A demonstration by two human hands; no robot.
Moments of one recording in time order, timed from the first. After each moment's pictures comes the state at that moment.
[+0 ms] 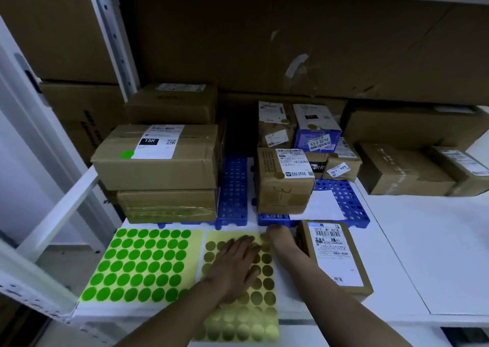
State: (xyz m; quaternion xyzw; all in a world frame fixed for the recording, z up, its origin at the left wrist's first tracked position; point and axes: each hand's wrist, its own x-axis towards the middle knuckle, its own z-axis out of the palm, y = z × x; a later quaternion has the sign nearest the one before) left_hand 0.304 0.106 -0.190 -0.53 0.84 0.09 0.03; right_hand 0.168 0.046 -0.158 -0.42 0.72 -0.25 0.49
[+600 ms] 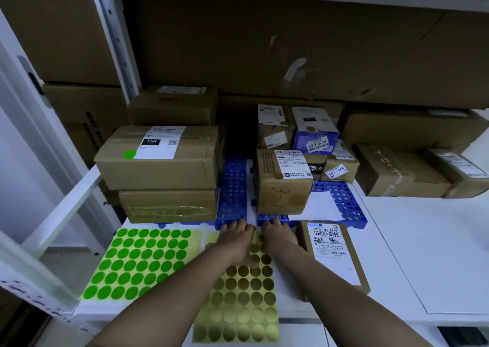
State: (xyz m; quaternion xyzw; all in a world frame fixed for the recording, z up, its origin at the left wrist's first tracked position) left_hand 0.290 0.062 -0.149 -0.58 0.79 0.14 0.11; right_hand 0.169 0.046 -0.149 -0.72 0.67 0.11 0.17
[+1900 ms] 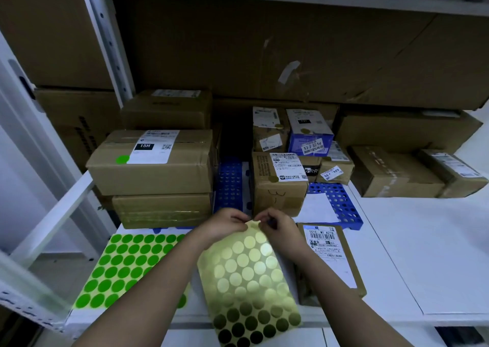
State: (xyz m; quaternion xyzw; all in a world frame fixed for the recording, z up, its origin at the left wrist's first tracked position) left_hand 0.315 0.041 -0.110 -0.59 0.60 0.50 -0.22; right_hand 0.143 0.058 -0.125 -0.68 0.55 -0.33 0.35
